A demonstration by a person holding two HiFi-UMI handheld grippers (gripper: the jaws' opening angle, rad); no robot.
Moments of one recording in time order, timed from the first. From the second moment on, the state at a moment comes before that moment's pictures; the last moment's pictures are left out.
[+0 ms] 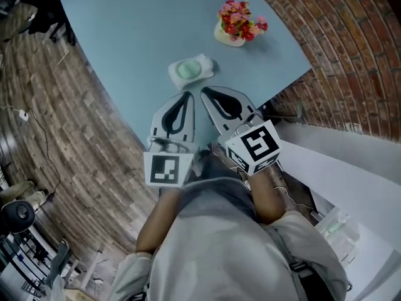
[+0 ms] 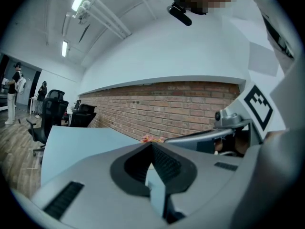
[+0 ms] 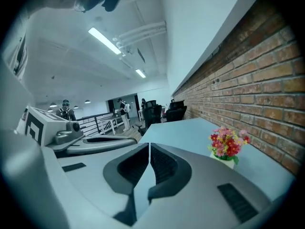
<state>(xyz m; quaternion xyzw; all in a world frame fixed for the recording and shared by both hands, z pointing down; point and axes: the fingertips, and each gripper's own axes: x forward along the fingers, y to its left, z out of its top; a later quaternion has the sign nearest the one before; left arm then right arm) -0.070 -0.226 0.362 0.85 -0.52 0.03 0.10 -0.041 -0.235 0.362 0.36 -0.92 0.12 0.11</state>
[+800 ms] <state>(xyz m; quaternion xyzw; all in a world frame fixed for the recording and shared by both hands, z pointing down) -0.033 -0.149 0.303 0.84 -0.53 0.01 0.05 0.007 -0.154 0.294 0.38 -0.92 0.04 0.05</state>
